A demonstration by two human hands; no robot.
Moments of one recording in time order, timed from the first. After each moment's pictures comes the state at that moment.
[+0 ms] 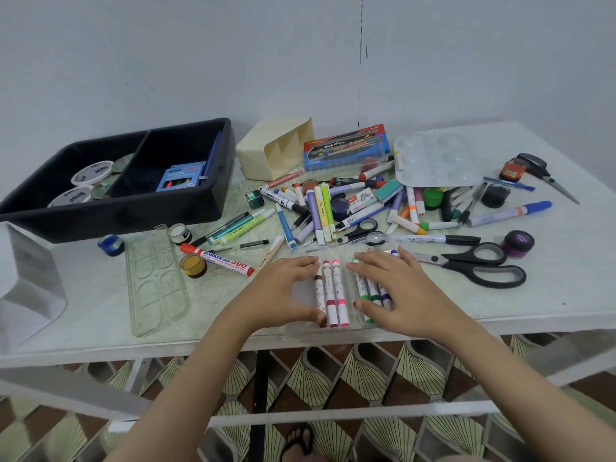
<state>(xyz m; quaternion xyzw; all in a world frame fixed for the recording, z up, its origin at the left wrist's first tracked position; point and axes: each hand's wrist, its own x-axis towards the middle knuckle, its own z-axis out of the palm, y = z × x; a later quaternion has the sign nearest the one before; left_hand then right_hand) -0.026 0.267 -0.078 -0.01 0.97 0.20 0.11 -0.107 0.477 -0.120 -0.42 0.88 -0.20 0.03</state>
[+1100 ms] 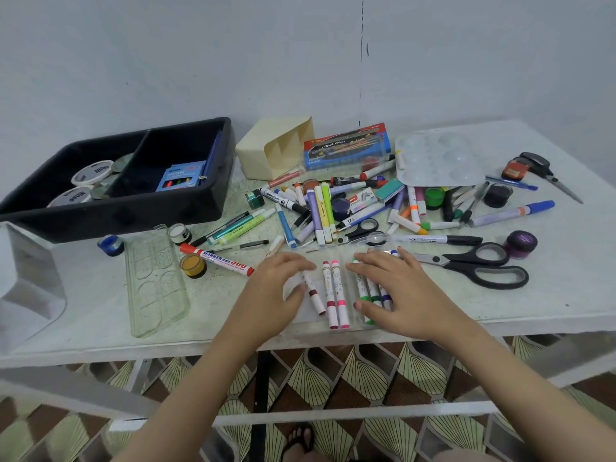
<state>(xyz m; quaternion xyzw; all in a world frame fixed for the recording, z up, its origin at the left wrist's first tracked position) -0.013 0.267 -0.098 -0.05 0.95 0.28 -0.12 -0.109 0.477 -0.121 -0.43 0.88 -0.20 0.03</state>
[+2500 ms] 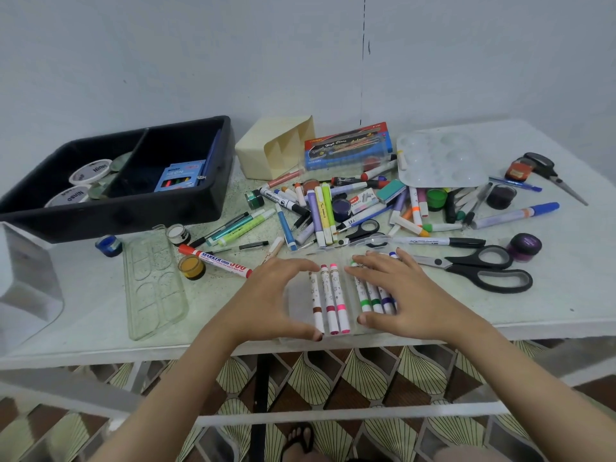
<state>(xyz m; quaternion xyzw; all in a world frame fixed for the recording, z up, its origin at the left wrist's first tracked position) -0.017 0.247 -0.092 0.02 0.97 0.25 0.05 -0.116 0.478 -0.115 -0.45 0.87 -0.19 0.09</state>
